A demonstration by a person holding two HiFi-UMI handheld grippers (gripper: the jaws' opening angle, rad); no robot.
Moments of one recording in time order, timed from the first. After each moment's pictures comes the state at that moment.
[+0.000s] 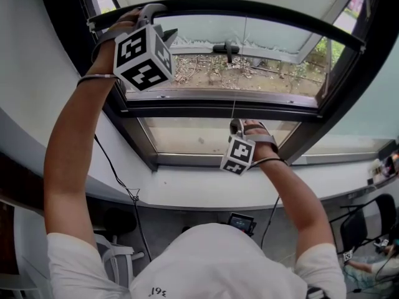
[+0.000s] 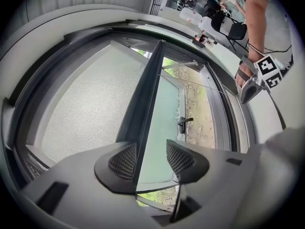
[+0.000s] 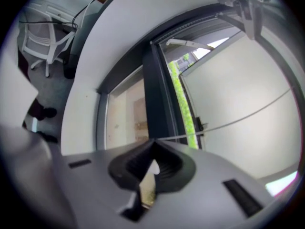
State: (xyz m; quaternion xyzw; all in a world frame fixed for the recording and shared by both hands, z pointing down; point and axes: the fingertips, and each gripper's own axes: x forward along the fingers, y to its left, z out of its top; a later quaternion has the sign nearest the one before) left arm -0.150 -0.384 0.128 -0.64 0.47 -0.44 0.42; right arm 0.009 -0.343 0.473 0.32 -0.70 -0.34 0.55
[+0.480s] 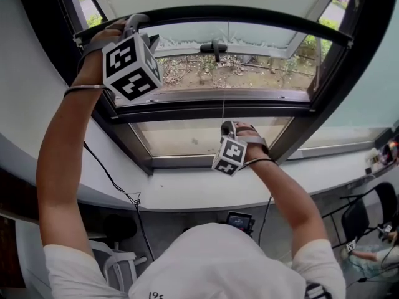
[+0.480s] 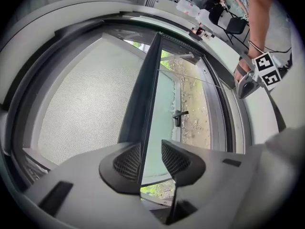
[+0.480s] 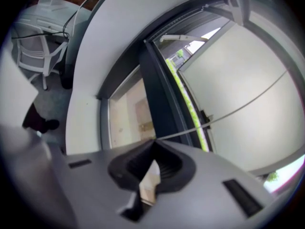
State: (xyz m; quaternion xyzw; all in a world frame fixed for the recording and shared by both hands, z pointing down) left arm -0.153 -0.391 0.147 -0.62 0.47 -0.48 0.40; right arm 0.010 -0.345 0.492 0.34 -0.72 -0.28 0.53
